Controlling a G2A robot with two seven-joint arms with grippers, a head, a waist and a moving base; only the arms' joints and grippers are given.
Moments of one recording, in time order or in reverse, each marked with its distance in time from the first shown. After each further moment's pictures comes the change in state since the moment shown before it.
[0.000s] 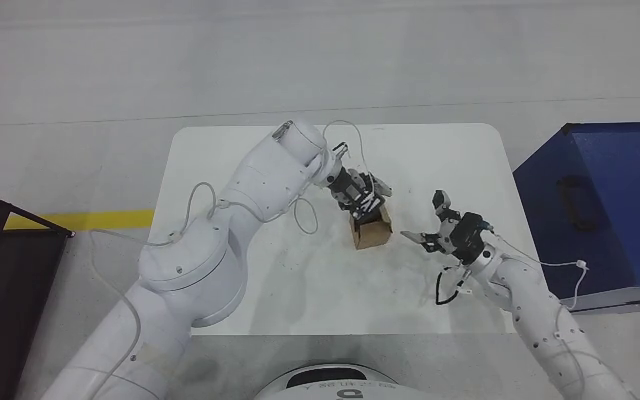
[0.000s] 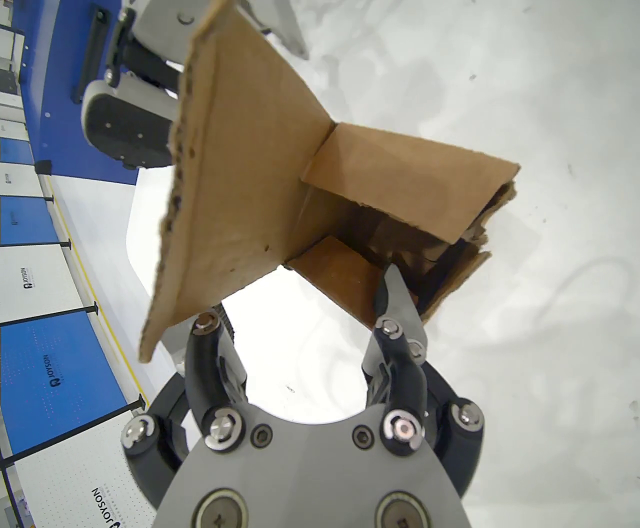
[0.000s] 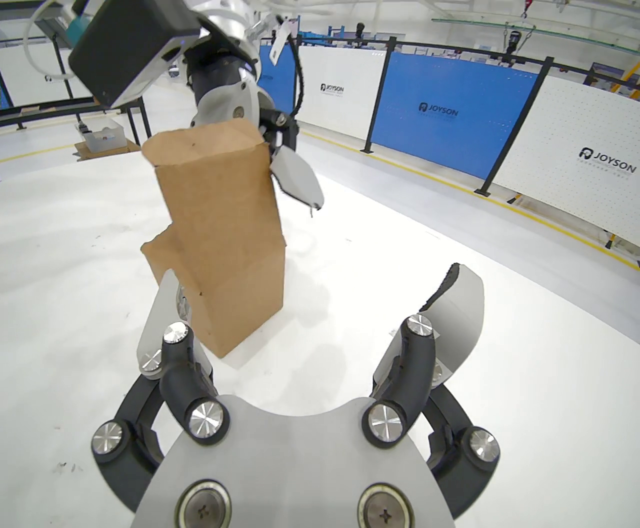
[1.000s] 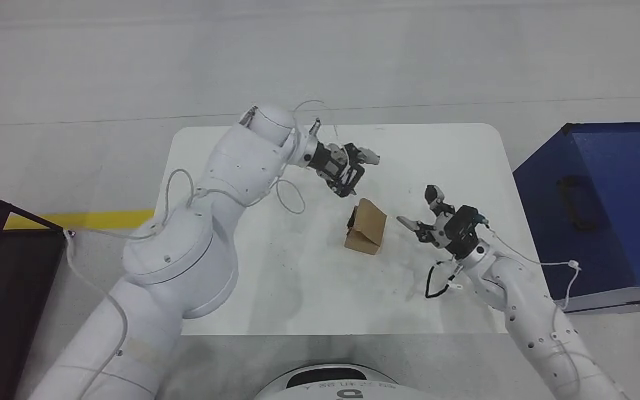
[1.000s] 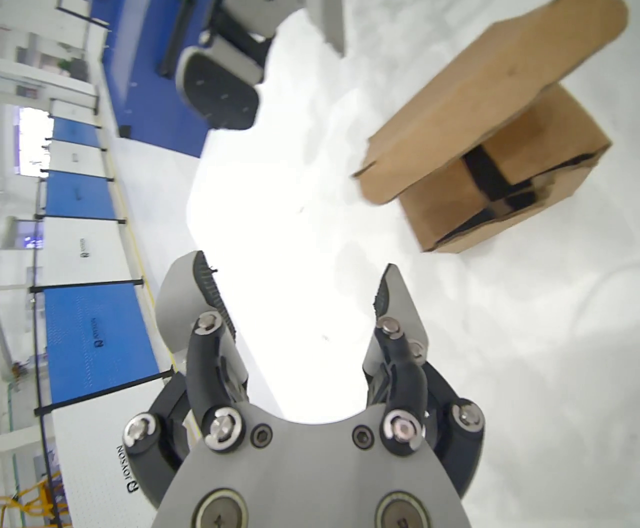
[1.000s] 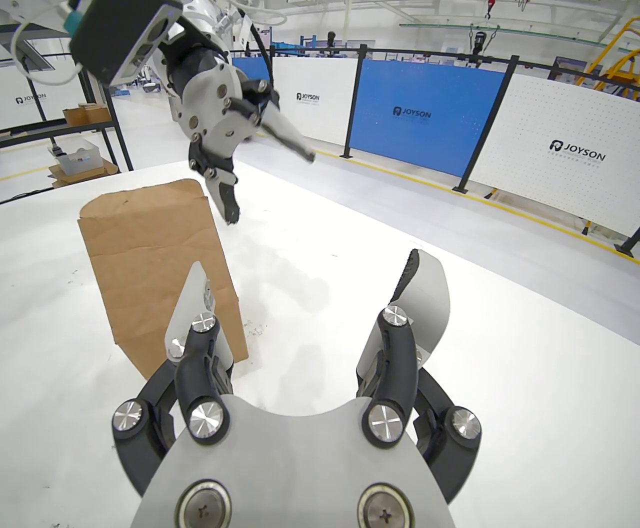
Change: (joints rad) left arm -0.070 0.050 -0.091 0.137 -0.155 0.178 0.112; right arm -0.023 -0.023 0.011 -0.085 0.043 0.056 0.088
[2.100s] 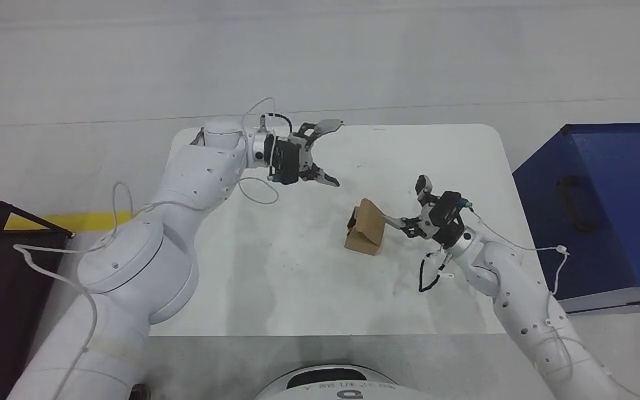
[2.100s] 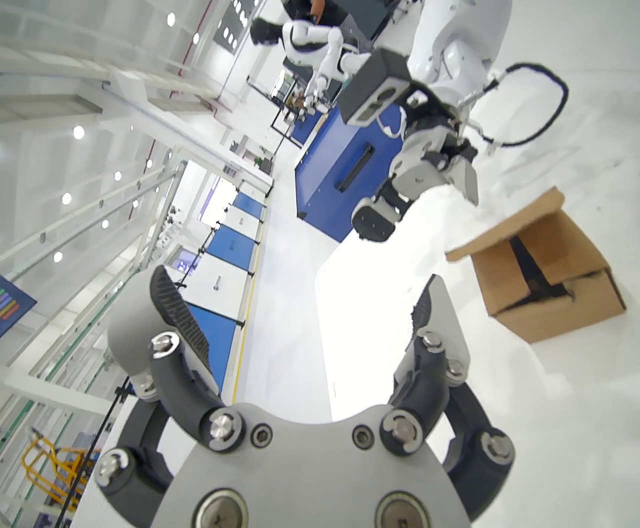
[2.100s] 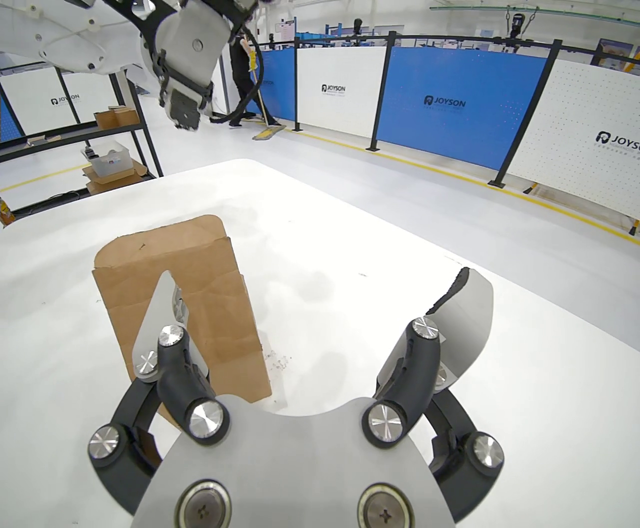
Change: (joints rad) left arm 0.102 0.203 -0.104 -0.143 -0.273 0.086 0.273; right arm 0.102 -0.023 -0.065 -0.004 0.077 -0.057 0.156
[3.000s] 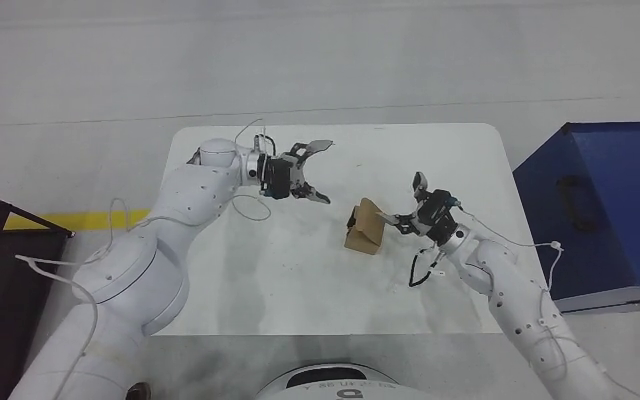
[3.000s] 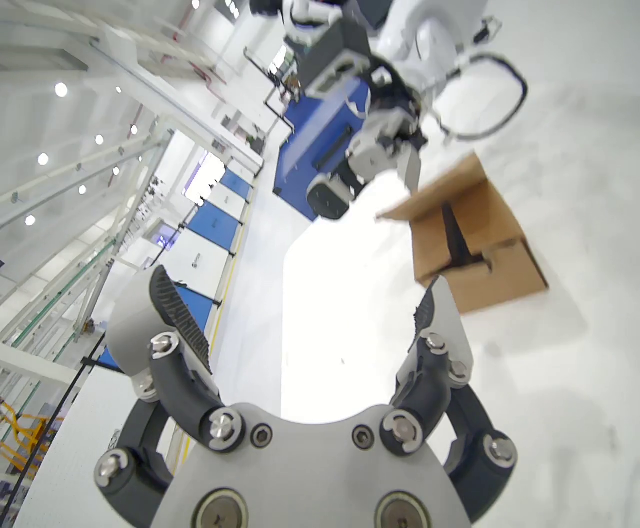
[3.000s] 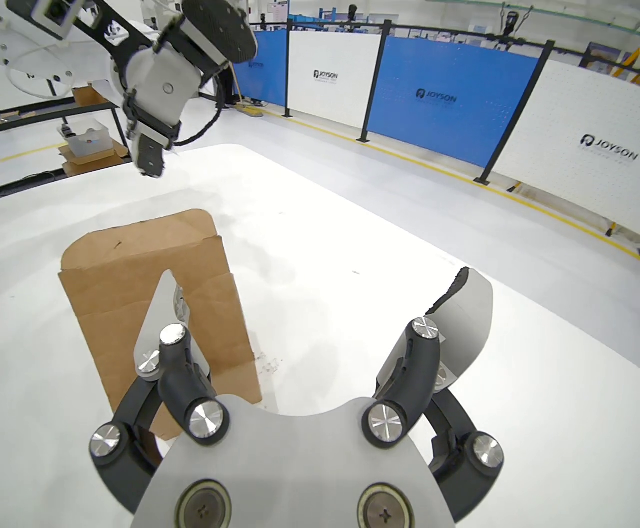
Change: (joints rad) left arm 0.097 0.095 0.006 -0.155 -0.031 -0.059 0.001; right arm 0.001 -0.008 -0.016 -0.037 -0.082 0.100 0.012
